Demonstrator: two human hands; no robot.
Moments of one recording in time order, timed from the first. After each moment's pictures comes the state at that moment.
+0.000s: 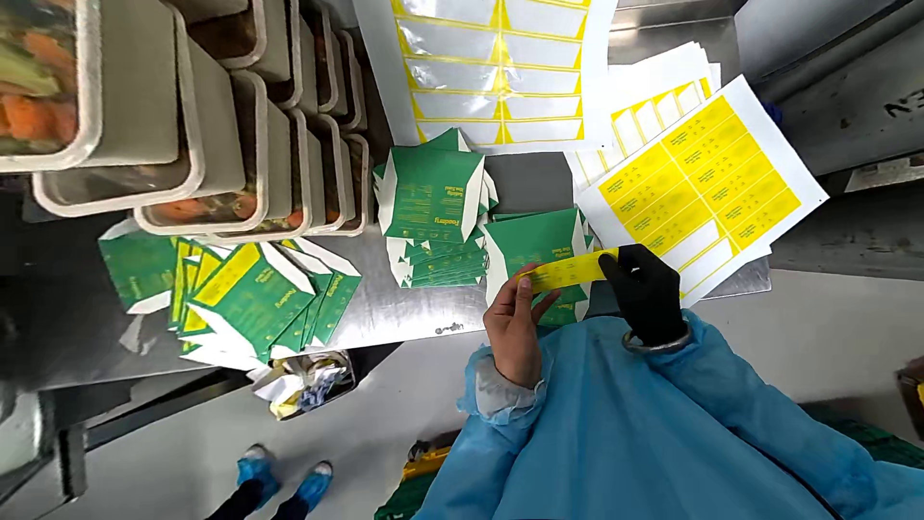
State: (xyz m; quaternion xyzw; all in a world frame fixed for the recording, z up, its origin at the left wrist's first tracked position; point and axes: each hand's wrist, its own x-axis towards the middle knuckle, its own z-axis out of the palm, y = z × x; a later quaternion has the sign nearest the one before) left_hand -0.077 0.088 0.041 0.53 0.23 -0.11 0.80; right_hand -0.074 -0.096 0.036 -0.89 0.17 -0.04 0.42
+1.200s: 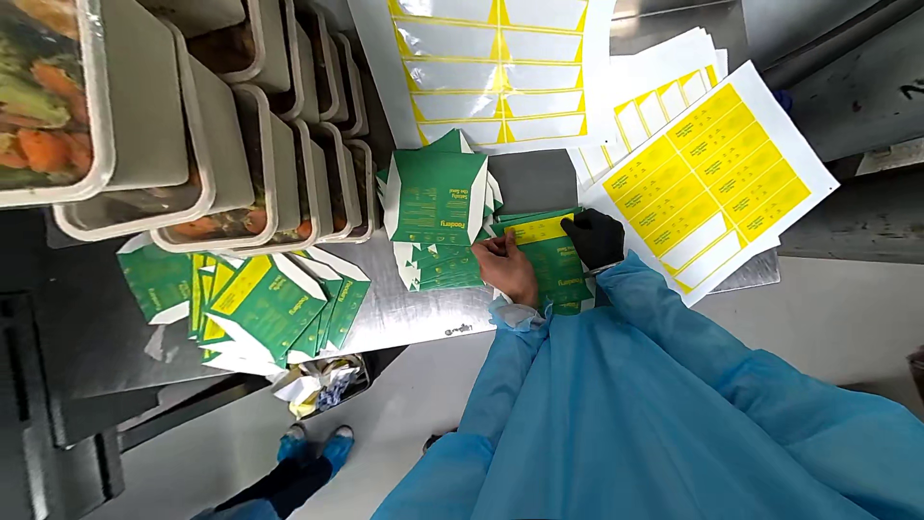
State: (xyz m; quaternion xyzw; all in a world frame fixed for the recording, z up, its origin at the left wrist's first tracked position) left_hand 0.009 0.076 -0.076 0.85 0.33 0.10 0.41; right_hand 0.017 -0.077 -0.067 -0.90 0.25 0.08 0.35
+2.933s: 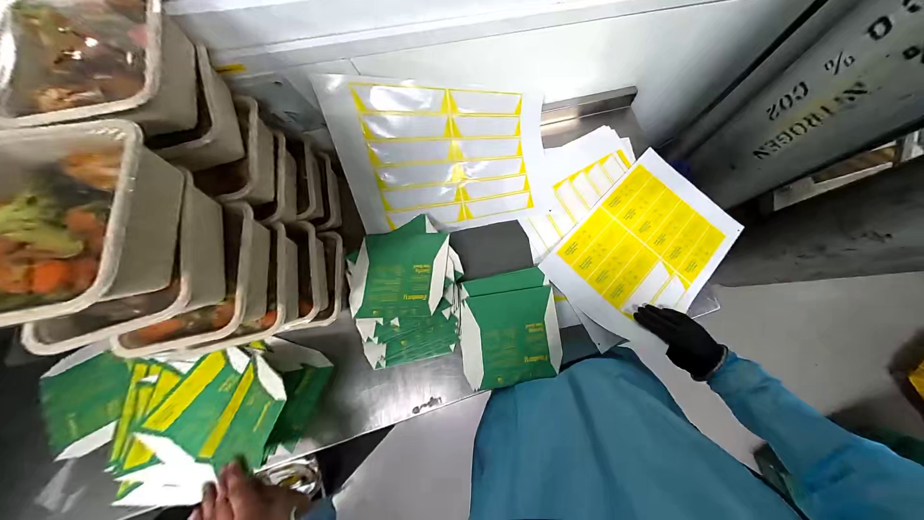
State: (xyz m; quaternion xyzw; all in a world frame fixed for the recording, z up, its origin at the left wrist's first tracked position) left_hand -0.123 0.454 -0.079 0.97 0.13 0.22 0.03; right_hand -0.182 -0.302 -0.080 -0.97 -0.15 0.00 0.16
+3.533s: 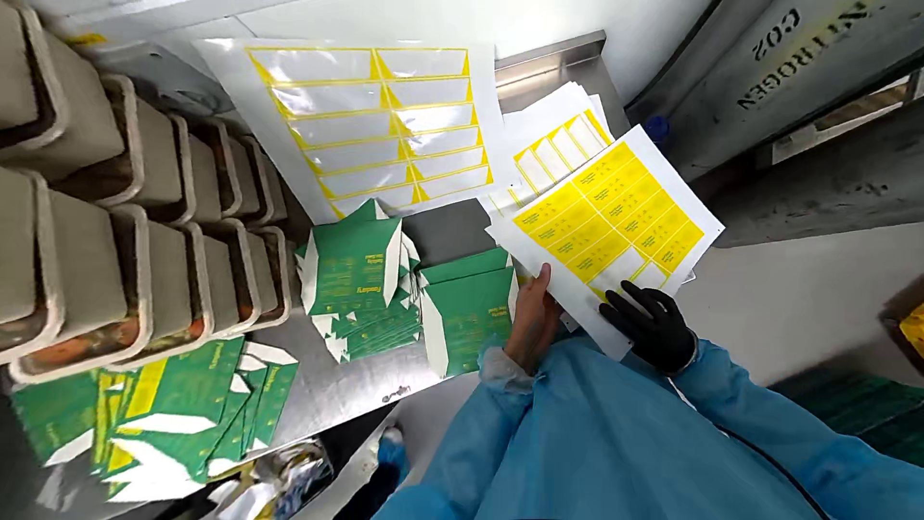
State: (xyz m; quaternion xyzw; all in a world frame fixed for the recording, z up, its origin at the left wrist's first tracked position) left_hand -0.051 -0.051 0.010 0.47 0.17 -0.39 0.77; right_hand -0.183 -0.264 -0.020 -0.97 -0.17 -0.15 0.11
